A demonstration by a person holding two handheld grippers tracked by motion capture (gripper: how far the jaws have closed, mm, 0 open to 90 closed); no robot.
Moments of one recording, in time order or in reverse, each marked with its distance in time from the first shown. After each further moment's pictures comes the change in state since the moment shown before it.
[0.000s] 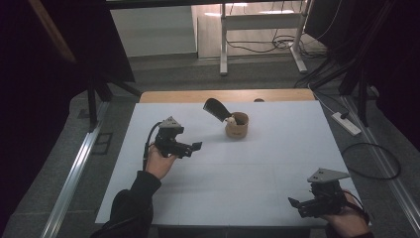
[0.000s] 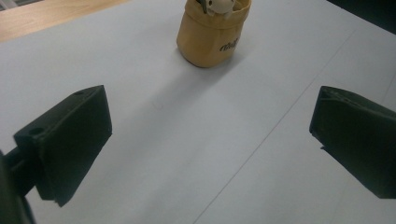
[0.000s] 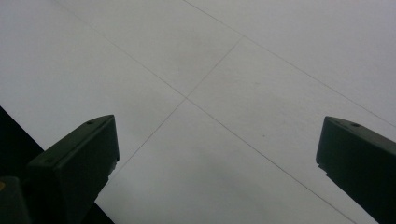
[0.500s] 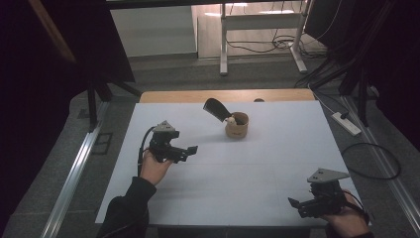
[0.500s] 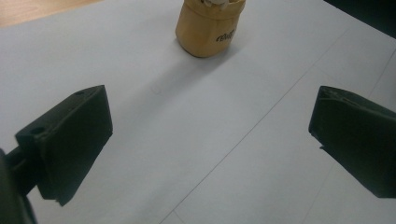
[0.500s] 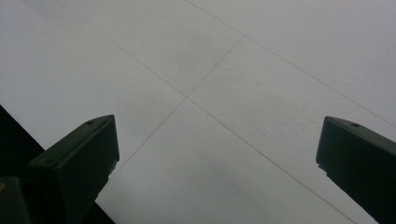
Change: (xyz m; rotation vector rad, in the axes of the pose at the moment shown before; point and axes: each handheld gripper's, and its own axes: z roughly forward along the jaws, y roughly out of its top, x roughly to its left) left arm -0.005 -0.012 -0.017 0.003 0.003 -0.024; right arm 0.000 0.000 0.000 0.001 -0.001 -0.004
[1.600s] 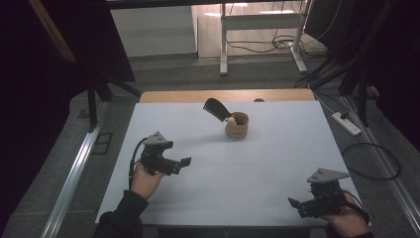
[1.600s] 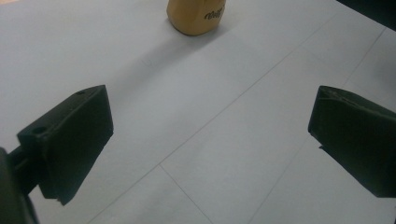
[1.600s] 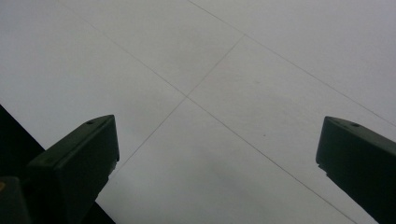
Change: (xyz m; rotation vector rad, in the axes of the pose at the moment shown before) left arm -0.015 -0.026 -0.025 0.008 -0.003 -0.004; right arm 0.000 0.000 0.000 0.003 0.000 -0.003
